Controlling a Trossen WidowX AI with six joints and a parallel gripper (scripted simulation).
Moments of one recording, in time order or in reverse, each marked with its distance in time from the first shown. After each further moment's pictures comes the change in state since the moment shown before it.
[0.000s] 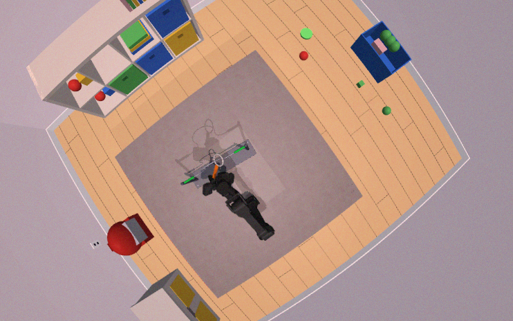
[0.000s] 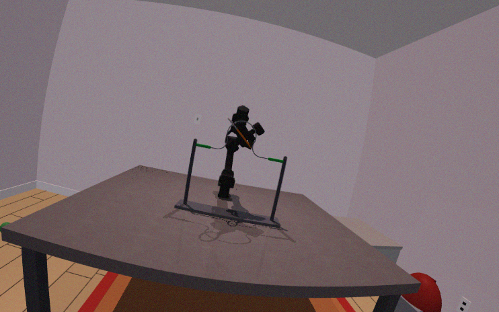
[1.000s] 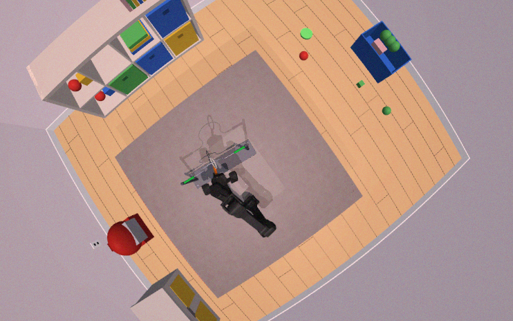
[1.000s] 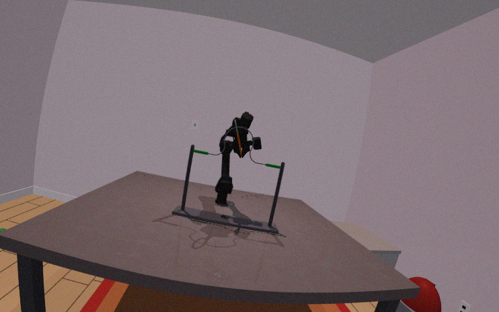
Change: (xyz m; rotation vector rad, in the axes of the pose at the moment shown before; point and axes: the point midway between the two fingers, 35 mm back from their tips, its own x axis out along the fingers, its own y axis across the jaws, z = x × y) arm -0.001 -0.024 0.005 -0.360 -0.051 -0.312
